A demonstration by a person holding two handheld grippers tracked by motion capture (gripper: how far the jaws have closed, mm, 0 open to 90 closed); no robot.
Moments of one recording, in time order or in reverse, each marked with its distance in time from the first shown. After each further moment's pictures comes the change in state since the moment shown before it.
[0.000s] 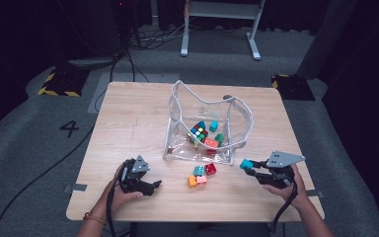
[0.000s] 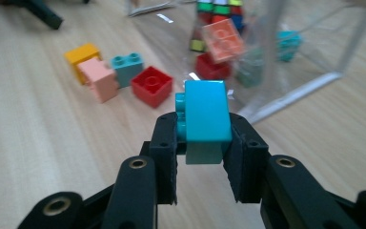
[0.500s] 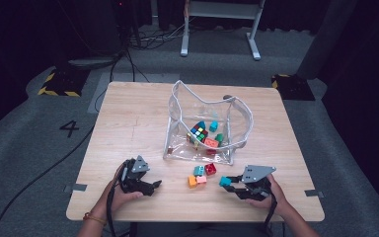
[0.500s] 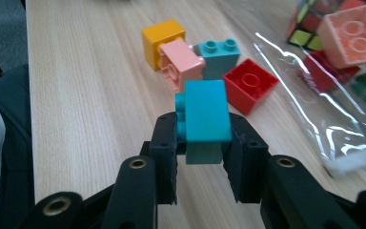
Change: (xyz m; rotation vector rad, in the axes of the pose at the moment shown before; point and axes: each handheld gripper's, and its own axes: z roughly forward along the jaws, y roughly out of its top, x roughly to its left) left arm 0.000 0.000 0.000 0.000 -0.001 -0.002; right arm 0.050 0.000 0.045 0.066 0.172 -0.117
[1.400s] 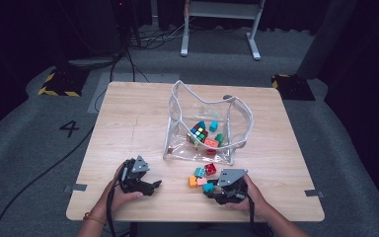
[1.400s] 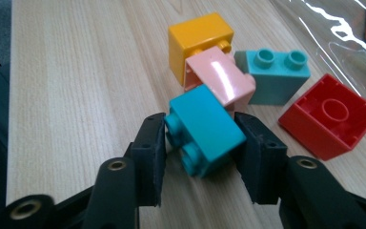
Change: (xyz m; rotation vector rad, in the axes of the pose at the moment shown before) left arm 0.000 0.000 0.000 0.000 0.002 -0.001; right arm 0.019 0.014 0.060 0.069 0.056 -0.038
